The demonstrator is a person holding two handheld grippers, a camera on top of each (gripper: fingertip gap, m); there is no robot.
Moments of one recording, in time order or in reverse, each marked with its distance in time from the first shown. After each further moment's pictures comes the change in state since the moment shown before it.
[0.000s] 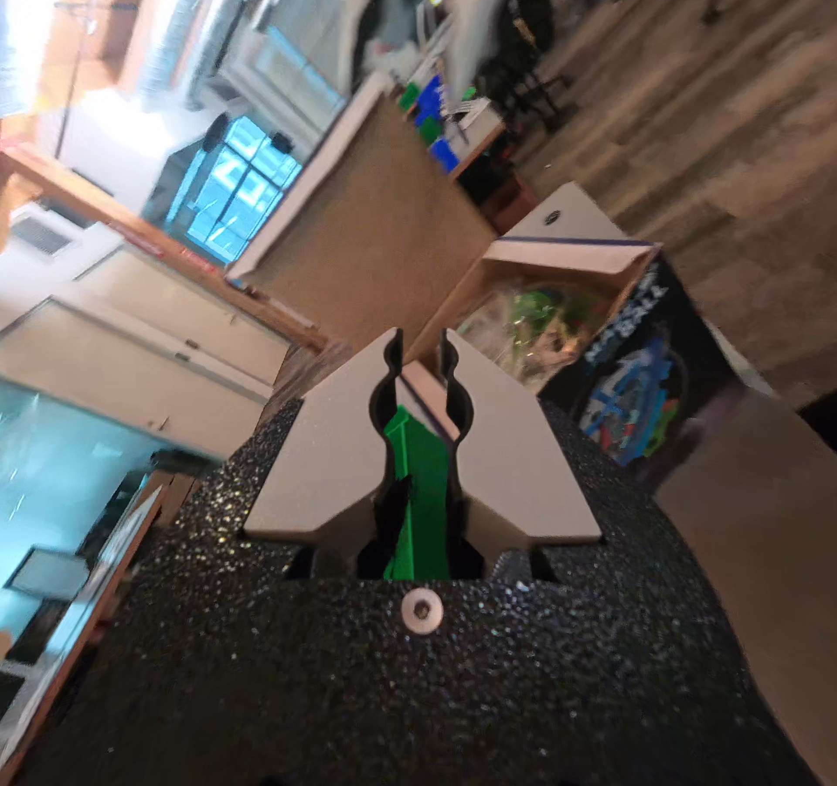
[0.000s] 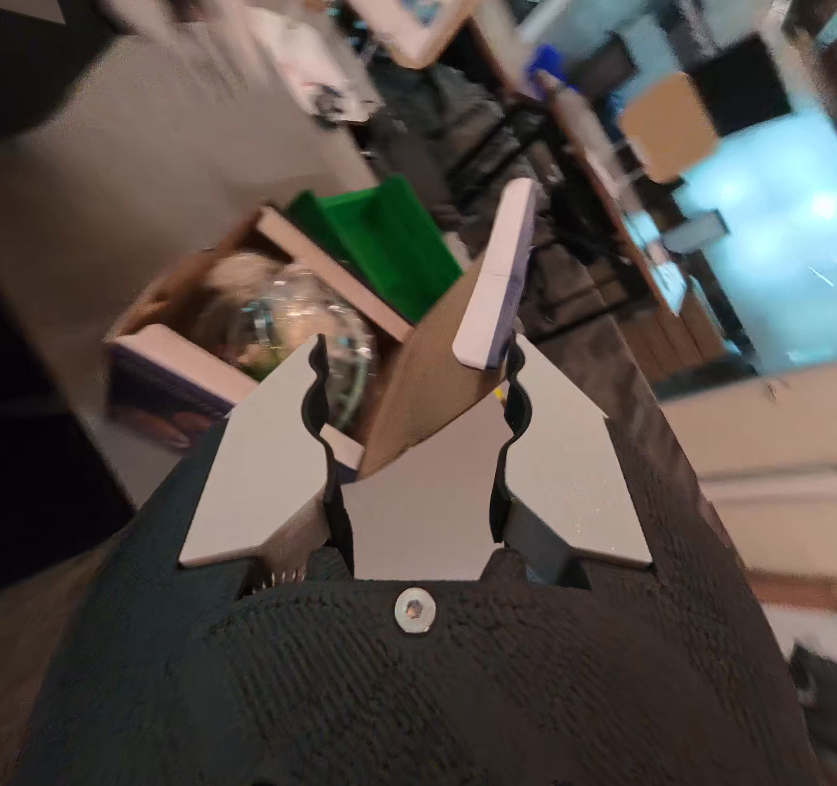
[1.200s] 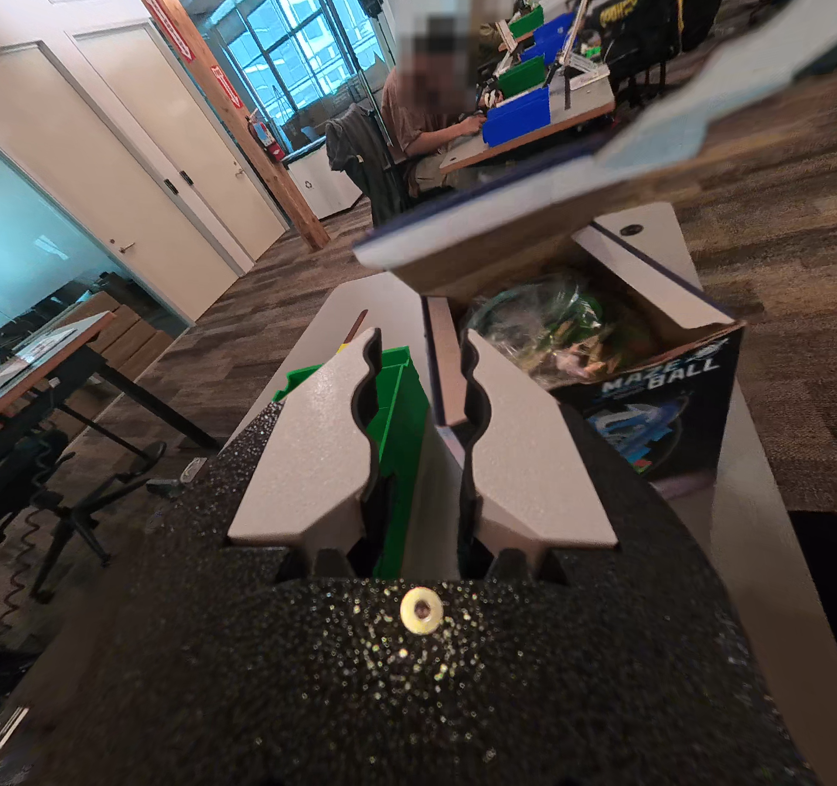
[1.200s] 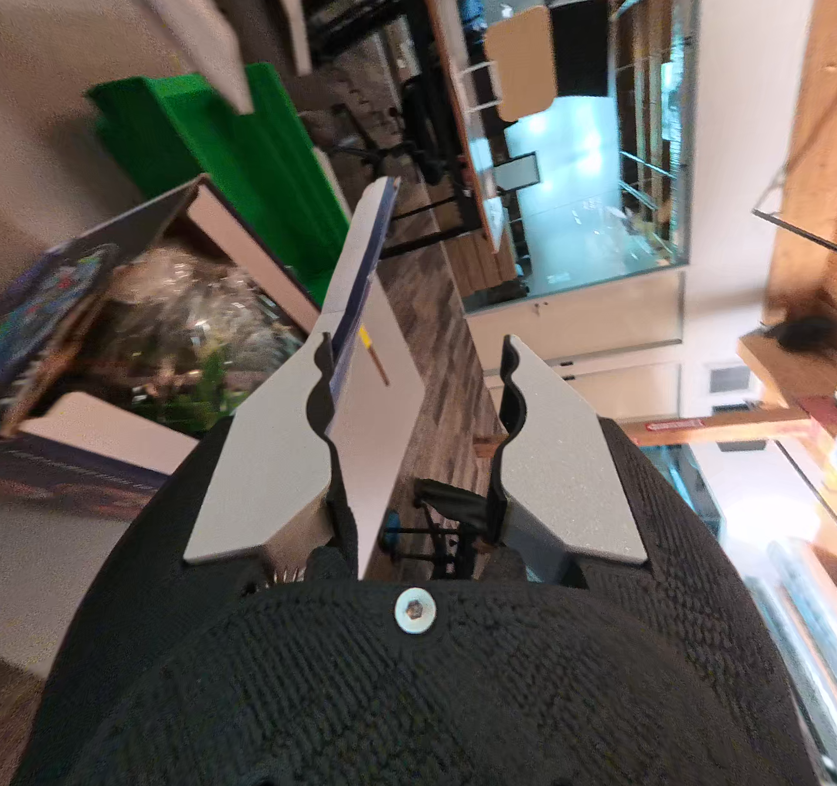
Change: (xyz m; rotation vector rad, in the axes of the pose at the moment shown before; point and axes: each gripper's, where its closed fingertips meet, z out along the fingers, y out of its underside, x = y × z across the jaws) left arm -0.041 0.046 0.013 -0.151 -0.165 -0.405; right arm -0.027 -0.035 0.052 -0.271 0.357 -0.306
